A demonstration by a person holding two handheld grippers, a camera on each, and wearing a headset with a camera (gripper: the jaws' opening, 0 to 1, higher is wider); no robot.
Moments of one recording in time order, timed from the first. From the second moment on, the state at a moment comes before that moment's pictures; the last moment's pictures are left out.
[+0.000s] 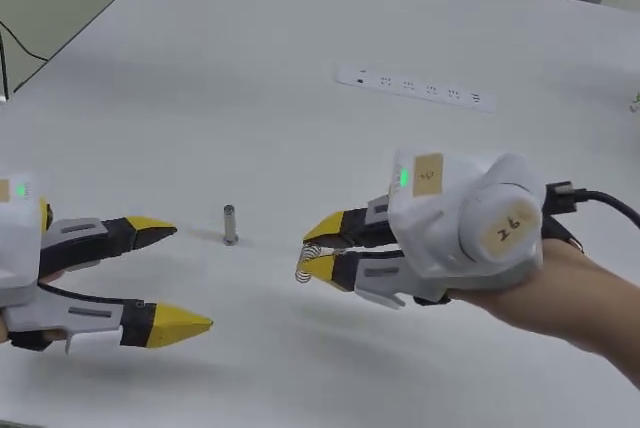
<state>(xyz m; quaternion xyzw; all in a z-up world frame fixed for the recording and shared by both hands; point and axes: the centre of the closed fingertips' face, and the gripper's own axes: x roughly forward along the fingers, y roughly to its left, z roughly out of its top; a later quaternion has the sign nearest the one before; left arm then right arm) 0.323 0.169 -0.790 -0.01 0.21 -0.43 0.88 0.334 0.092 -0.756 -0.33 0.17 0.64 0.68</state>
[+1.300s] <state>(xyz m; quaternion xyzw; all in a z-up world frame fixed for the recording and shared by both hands) 0.334 0.181 -0.785 -0.03 0.18 -0.39 0.90 0.385 0.146 -0.747 -0.35 0.16 0.64 0.67</state>
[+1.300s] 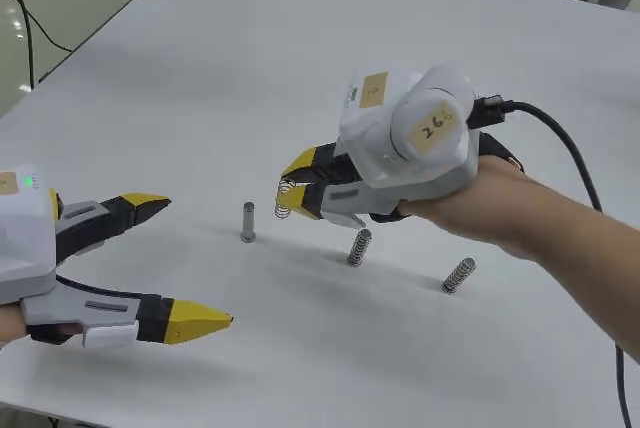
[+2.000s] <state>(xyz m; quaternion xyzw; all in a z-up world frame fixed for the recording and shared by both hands) 0.332 0.178 -0.786 -0.03 0.18 -0.39 0.90 0.397 0.173 -0.746 -0.31 0.17 0.64 0.68</state>
